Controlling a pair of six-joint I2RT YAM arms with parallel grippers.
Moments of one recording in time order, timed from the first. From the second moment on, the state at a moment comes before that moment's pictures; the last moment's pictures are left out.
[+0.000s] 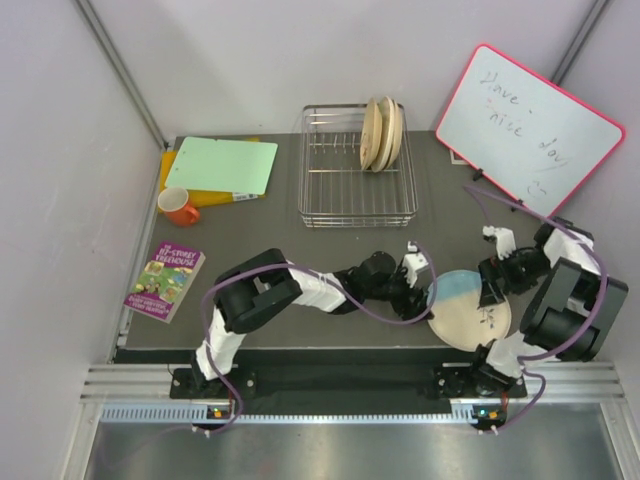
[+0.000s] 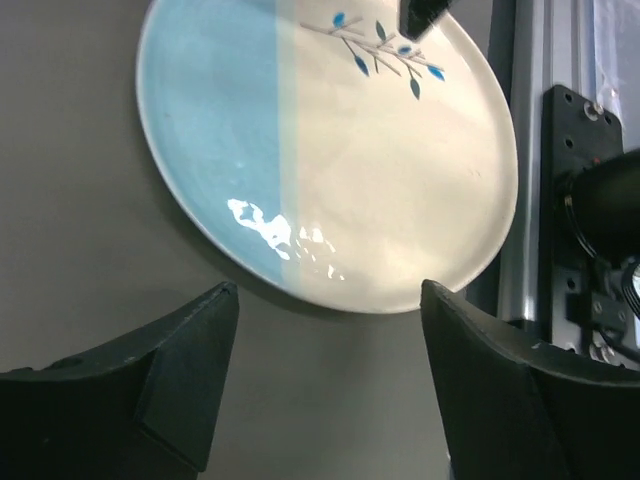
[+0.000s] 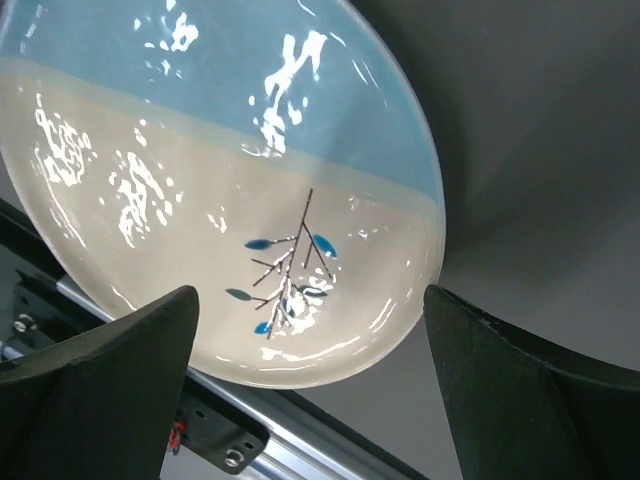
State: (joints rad) left arm -1.10 2.08 1.10 0.62 0.38 -0.27; right arm -0.53 1.51 0.91 -1.06 -0.41 -1.01
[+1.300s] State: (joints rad) left arm -1.24 2.11 1.11 0.60 0.20 -0.40; right arm -0.66 1.90 1.18 -1.30 -0.58 -1.11
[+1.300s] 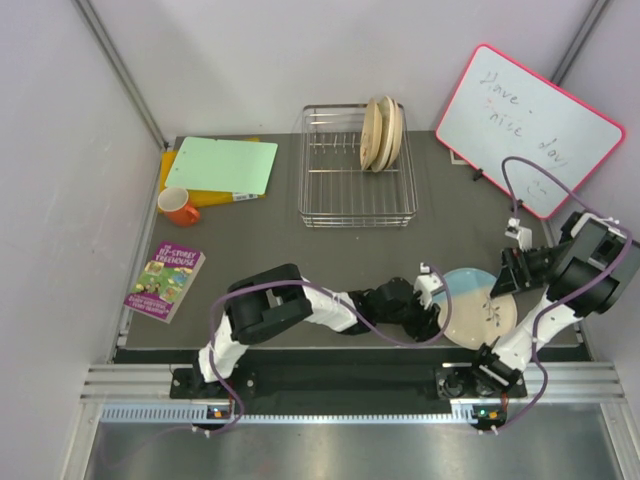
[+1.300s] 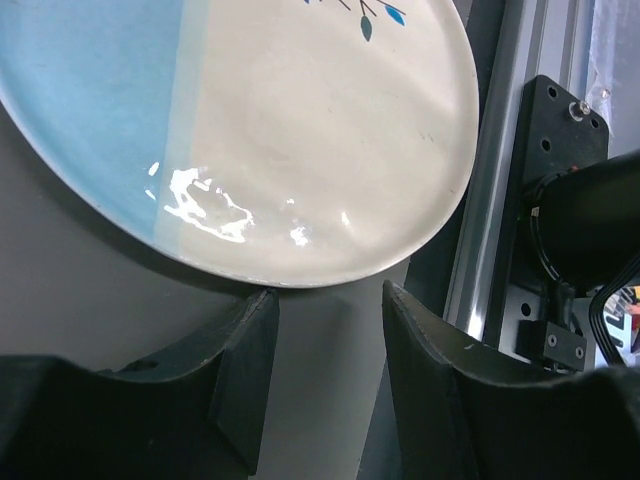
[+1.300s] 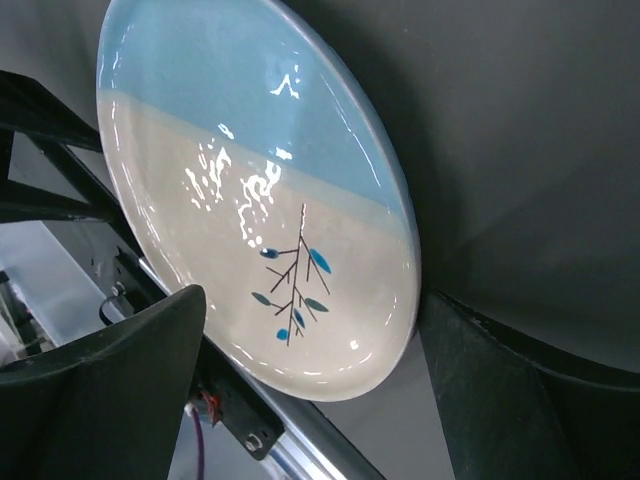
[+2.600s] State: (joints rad) left arm -1.13 2.11 1.08 0.66 0.29 -0.41; right arm -0.56 2.06 1.19 -1.41 -0.84 -1.23
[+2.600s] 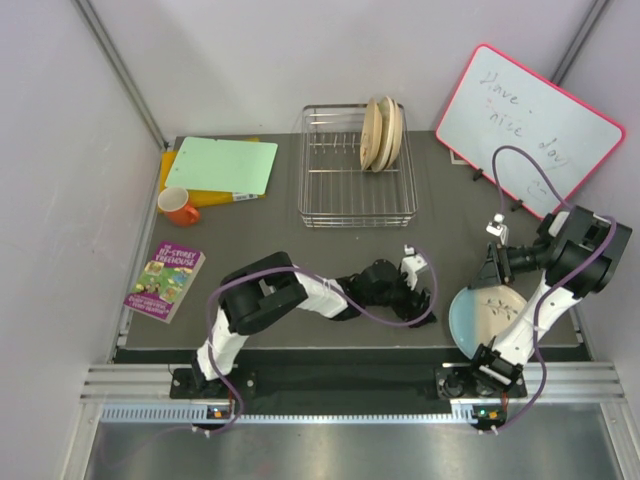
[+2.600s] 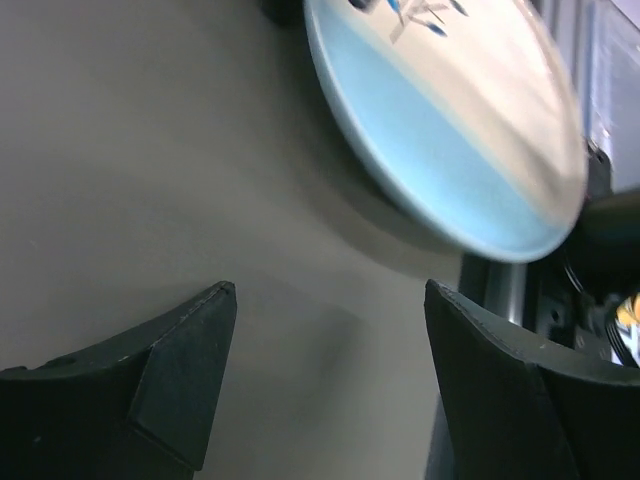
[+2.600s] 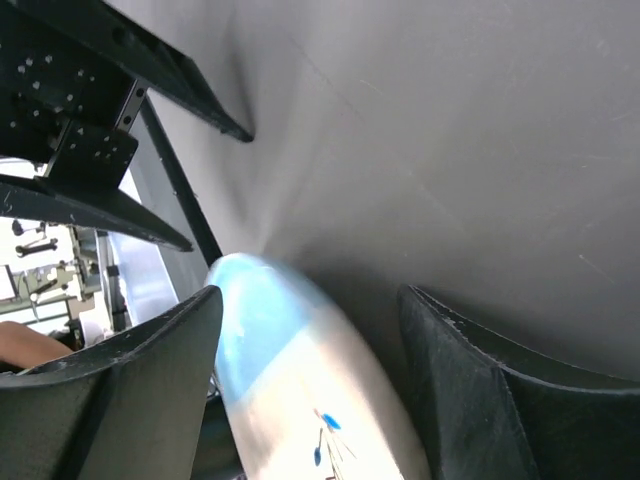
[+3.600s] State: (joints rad) left arm -1.02 2.51 1.49 1.05 0.93 -1.05; right arm -0.58 2.05 1.20 -1.41 -0.79 -1.22
